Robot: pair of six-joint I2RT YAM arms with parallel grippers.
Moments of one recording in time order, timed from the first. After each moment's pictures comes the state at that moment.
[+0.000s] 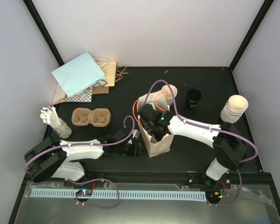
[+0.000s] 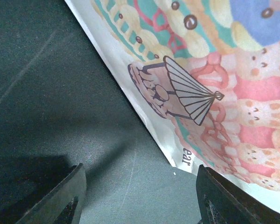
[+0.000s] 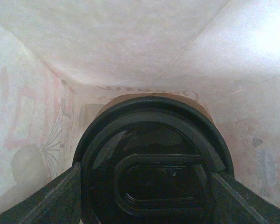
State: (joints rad) left arm -0.94 1.32 0.43 0.05 0.26 -0.85; right arm 0.95 1.65 1.14 -0.60 0.36 0.45
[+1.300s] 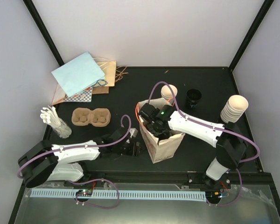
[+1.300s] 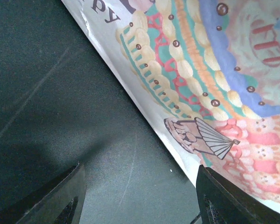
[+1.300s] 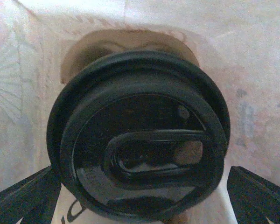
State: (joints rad) left arm -0.94 1.23 0.43 -0.02 0.21 -0.84; right arm 0.94 1.63 1.28 -1.00 0.23 0.46
